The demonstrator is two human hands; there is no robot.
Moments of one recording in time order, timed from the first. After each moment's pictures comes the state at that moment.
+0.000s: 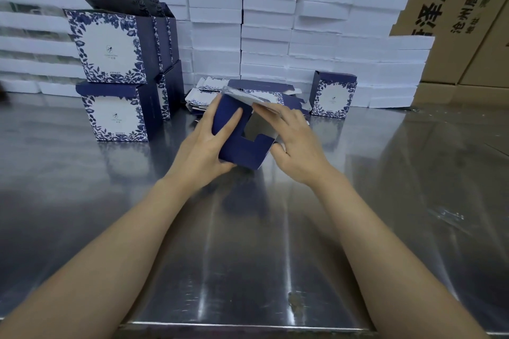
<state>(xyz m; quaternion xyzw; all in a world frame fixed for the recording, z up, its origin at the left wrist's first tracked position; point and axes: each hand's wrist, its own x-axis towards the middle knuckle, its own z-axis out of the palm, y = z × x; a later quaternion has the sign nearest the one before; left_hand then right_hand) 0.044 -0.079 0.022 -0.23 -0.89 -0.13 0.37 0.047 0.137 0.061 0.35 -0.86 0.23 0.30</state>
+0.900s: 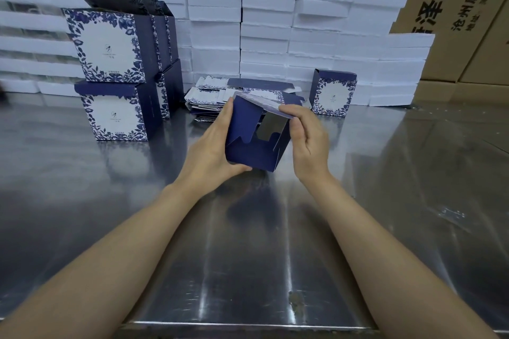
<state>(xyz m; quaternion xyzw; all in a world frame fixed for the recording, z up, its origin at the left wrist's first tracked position) 0.051 -0.060 0.016 -0.19 -0.87 -0.34 0.31 0.030 0.138 0.037 0.28 -0.72 0.49 0.41</state>
